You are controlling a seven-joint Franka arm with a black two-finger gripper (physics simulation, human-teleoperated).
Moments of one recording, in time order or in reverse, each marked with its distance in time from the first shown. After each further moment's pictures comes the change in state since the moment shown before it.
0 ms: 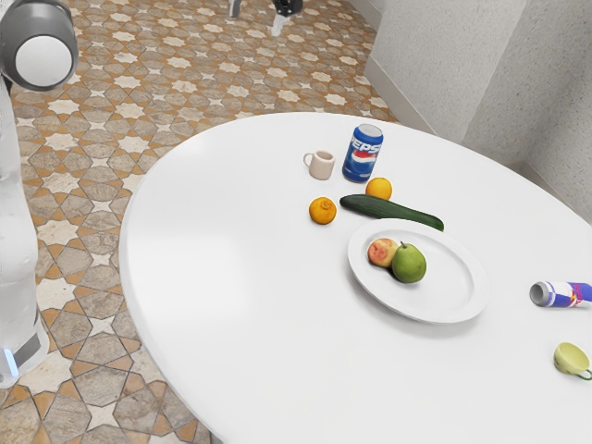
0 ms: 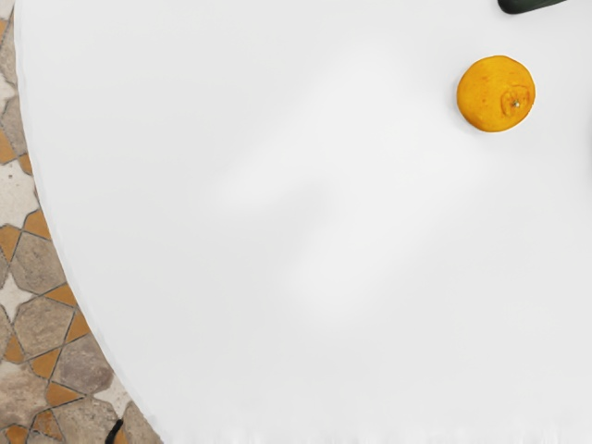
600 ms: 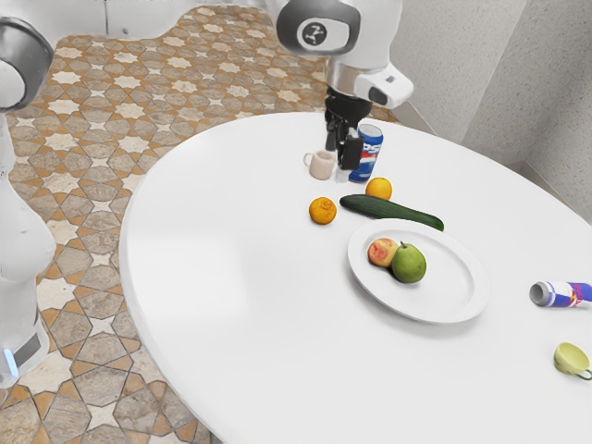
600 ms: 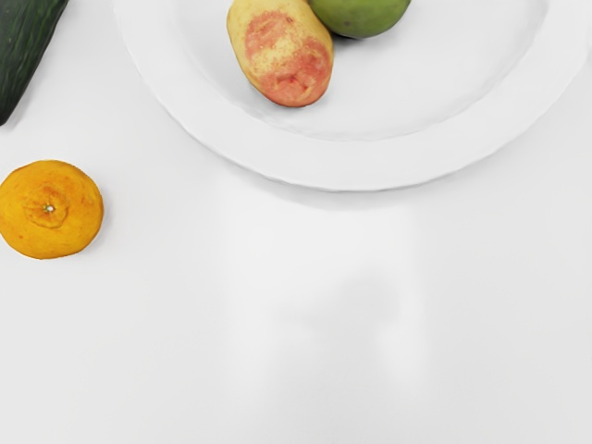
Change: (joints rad) arm 0.336 -0.043 -0.745 -0.501 0.013 0.690 0.501
